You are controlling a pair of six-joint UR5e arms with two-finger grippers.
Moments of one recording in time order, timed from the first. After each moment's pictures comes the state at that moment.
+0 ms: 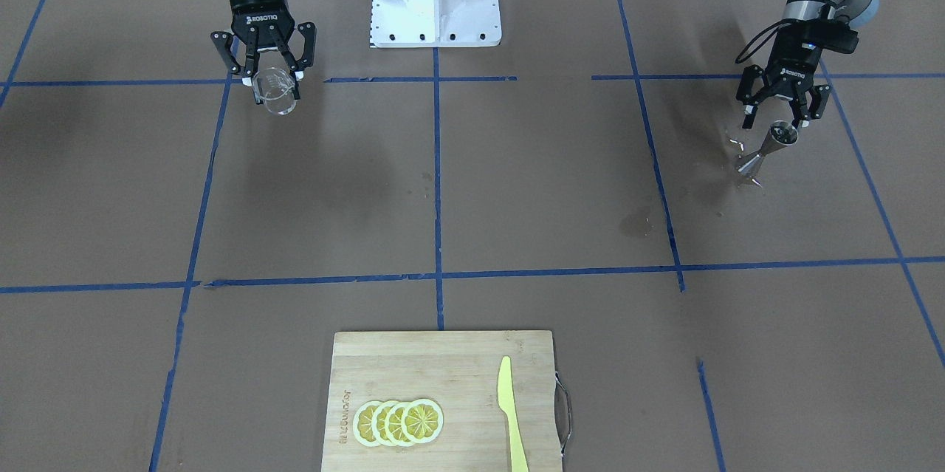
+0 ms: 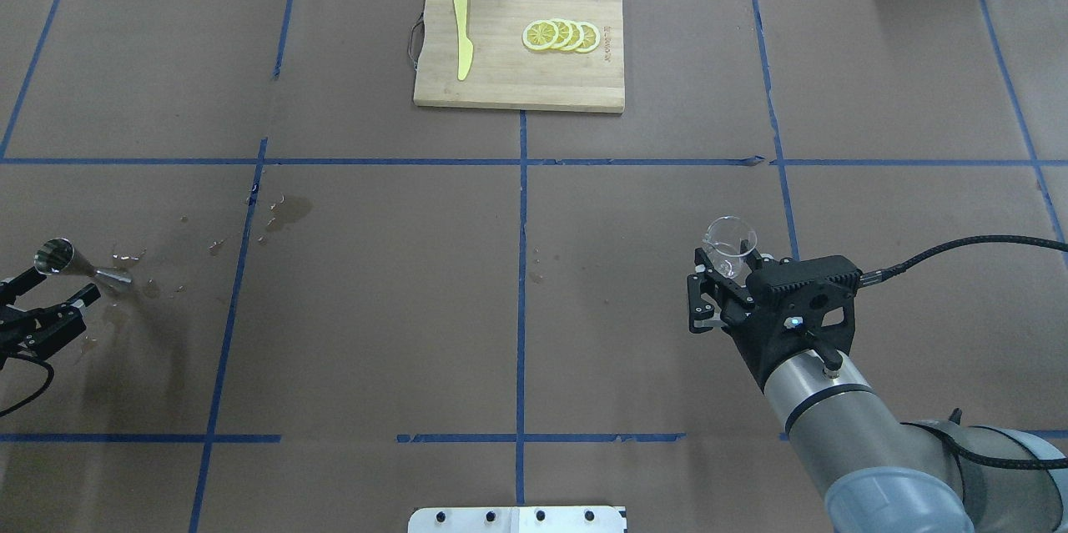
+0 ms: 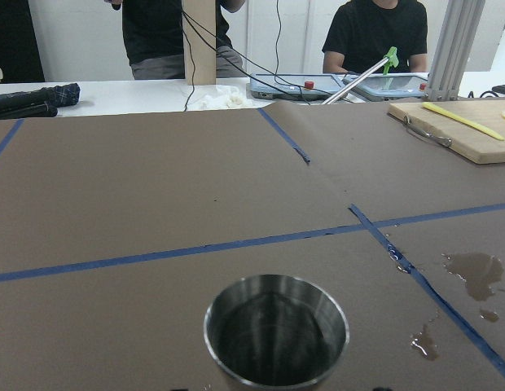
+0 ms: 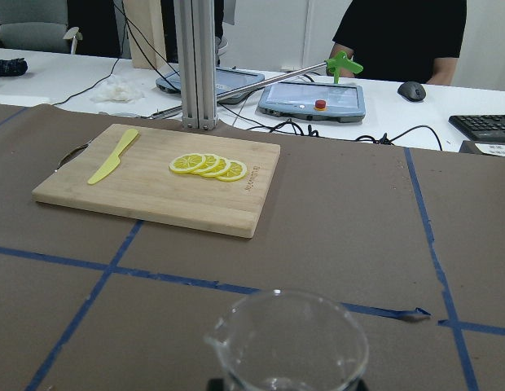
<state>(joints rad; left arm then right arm) -0.24 -1.19 -1.54 -3.35 -0.89 -0.95 0.11 -1.55 2.20 -1.20 0.70 1.21</state>
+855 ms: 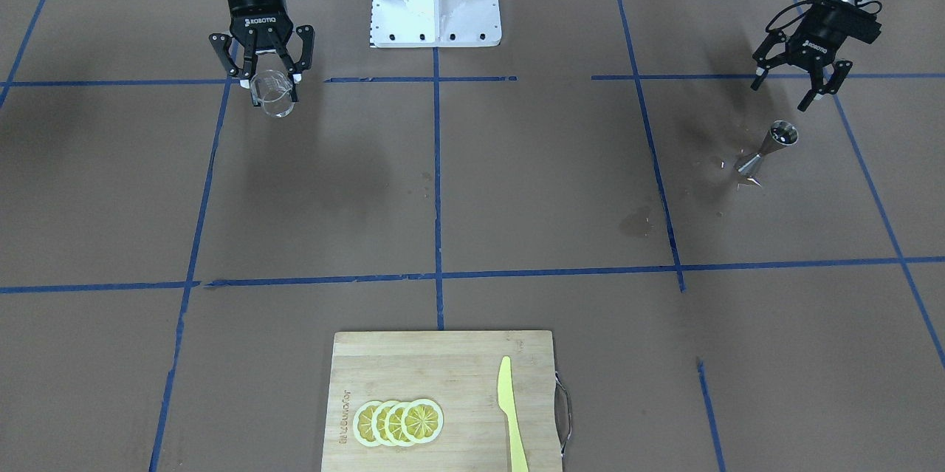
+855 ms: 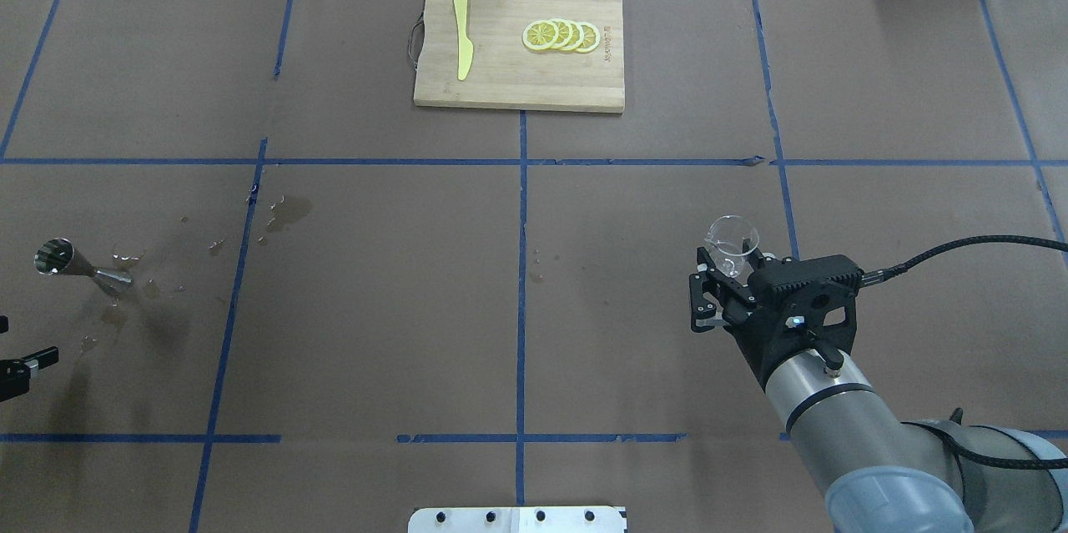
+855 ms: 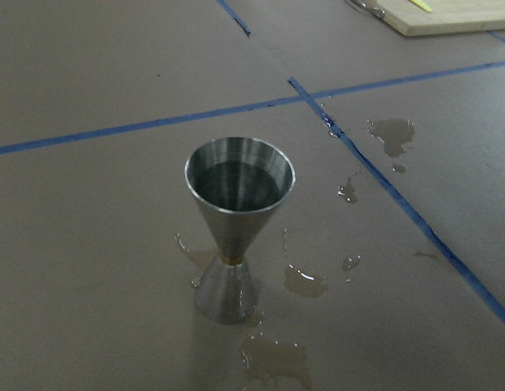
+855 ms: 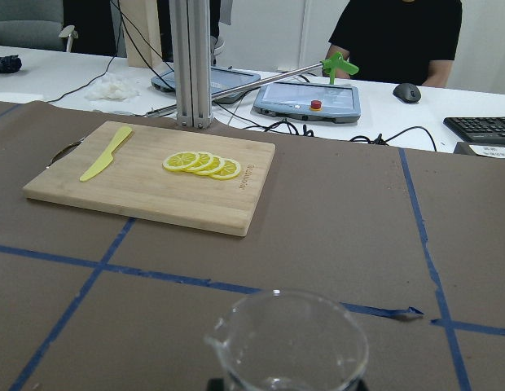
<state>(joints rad) -0.45 -1.04 -1.60 -3.32 -1.43 -0.82 0.11 -1.55 2.18 -1.20 0.69 1.22</state>
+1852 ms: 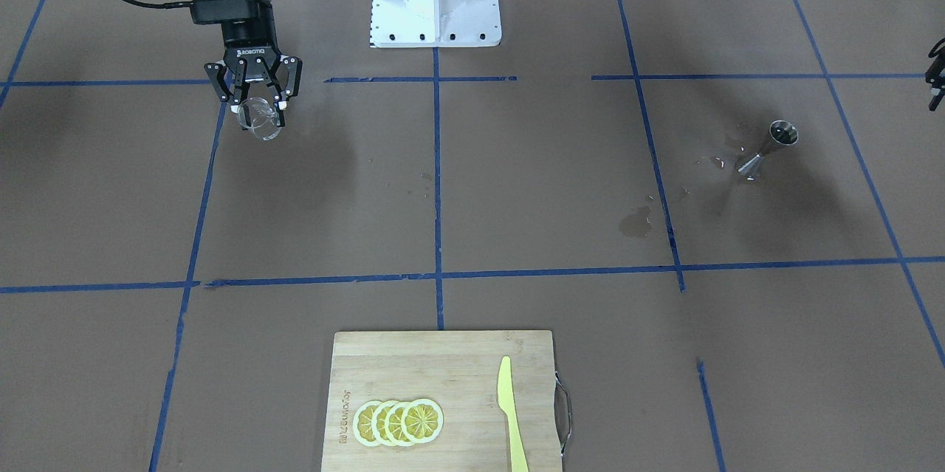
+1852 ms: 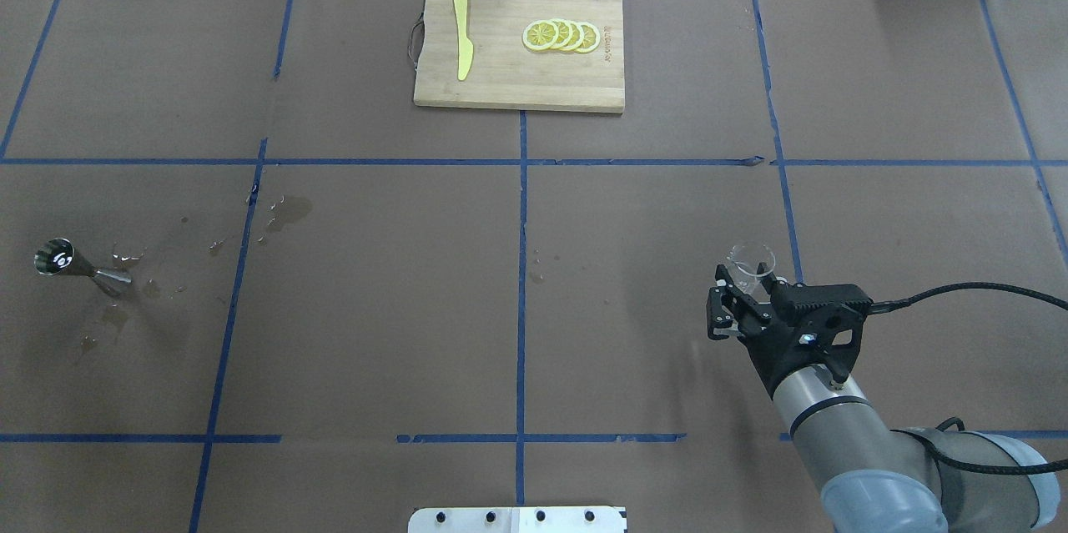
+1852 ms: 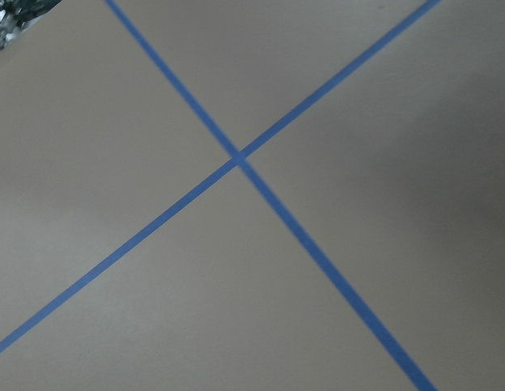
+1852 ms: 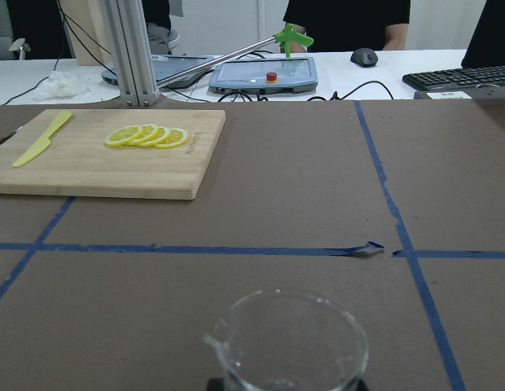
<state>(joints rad) -1.41 -1.21 -1.55 -2.63 -2.12 0.05 0.09 -1.63 2.05 -1.06 0.67 1.40</state>
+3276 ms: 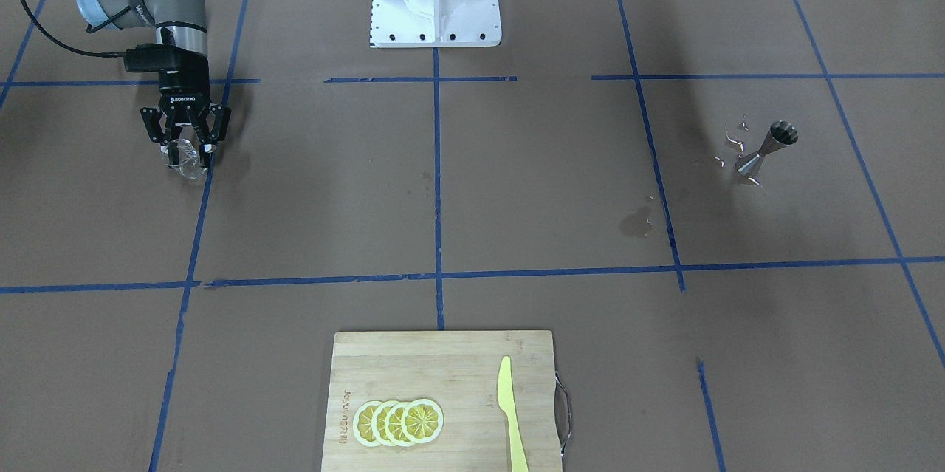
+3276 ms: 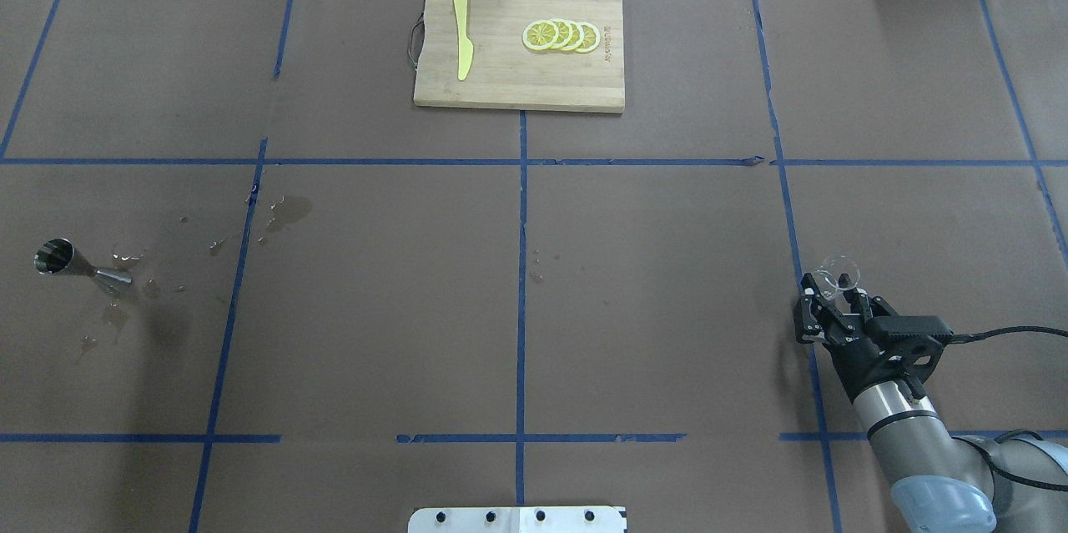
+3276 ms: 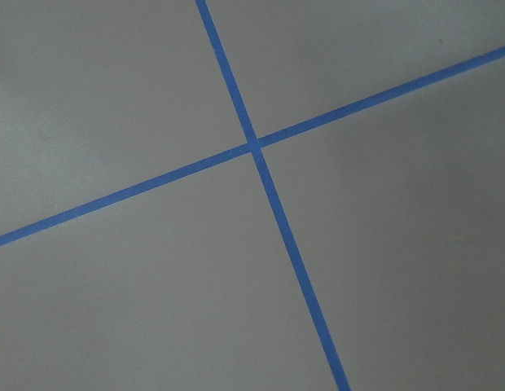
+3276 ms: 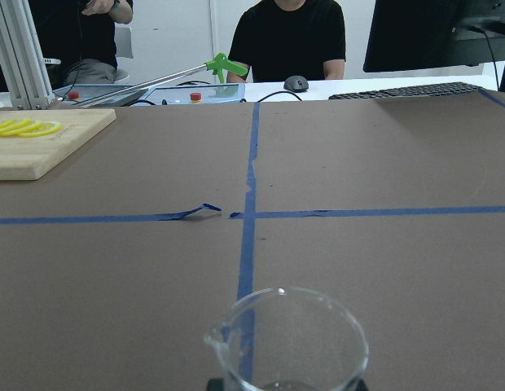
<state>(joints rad) -1.51 -1.30 -1.75 -2.02 -2.29 0.06 0.07 -1.74 1.70 -0.67 0.51 1.49</state>
